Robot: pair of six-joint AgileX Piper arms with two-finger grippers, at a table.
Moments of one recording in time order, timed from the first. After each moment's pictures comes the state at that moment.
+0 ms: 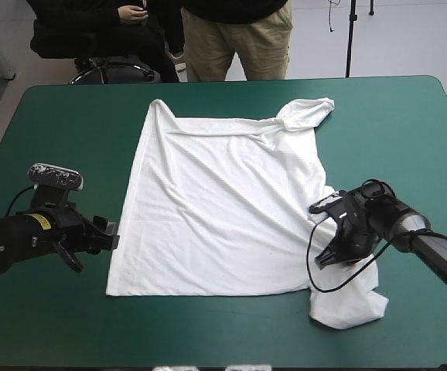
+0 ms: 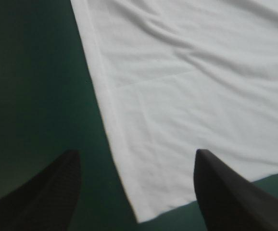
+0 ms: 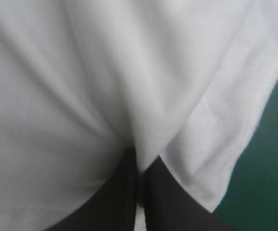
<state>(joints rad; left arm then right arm) -0.19 0.93 -1.00 -0.13 1.06 0.17 0.34 1.50 -0.91 -0.12 0.98 -0.11</state>
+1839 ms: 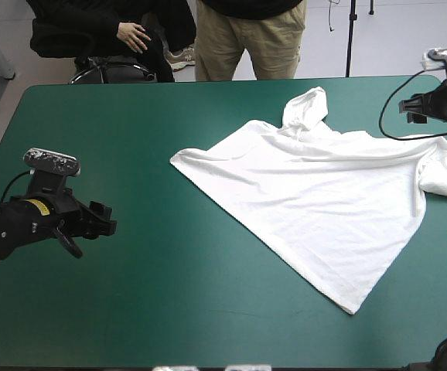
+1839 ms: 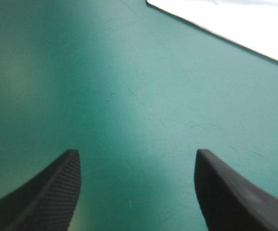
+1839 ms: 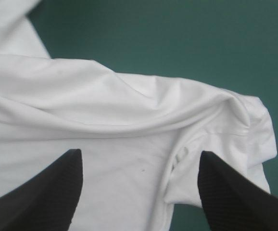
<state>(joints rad) -0.19 0.98 -1.07 -0.07 1.03 0.16 -0.23 1.82 -1.97 0.14 1.24 -0.28</state>
